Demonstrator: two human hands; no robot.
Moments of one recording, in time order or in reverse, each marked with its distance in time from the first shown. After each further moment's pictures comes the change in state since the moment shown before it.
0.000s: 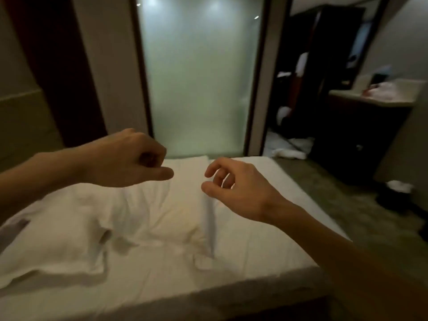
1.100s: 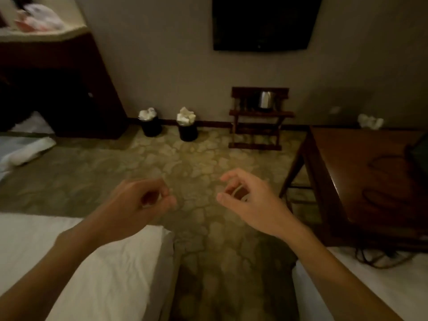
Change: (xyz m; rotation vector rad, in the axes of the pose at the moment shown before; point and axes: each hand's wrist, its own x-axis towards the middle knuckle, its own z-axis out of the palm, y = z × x) left_hand 0.583 0.536 0.372 -0.632 -0.416 1.021; right_hand -0.268 0.466 -0.405 -0.064 0.879 1.020
